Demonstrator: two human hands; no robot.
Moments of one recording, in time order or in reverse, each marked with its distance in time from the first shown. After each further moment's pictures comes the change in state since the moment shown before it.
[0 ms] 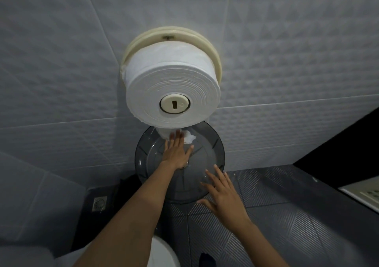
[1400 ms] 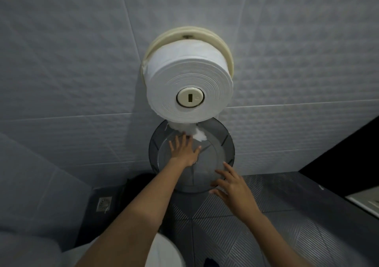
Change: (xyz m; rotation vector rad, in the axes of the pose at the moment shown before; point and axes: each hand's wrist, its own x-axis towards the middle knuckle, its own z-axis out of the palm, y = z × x) left_hand -0.035 0.006 -0.017 0.010 -0.078 -0.086; right_hand 0.001 -0.004 -0.005 0.076 0.086 -0.030
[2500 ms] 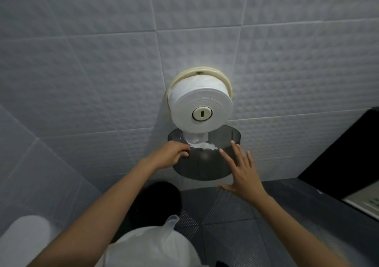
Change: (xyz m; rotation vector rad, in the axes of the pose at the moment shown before) left_hand -0.167 -0.060 -0.135 0.040 0.217 0.603; right_hand 0.002 -0.067 -0.106 -0.204 -0.029 0.079
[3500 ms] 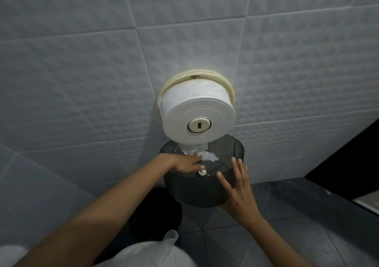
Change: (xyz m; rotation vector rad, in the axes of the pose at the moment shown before) left_hand 0.105 -0.008 0.018 -0.017 -0.722 -0.210; right_hand 0.031 0.008 0.053 0.145 0.317 -0.142
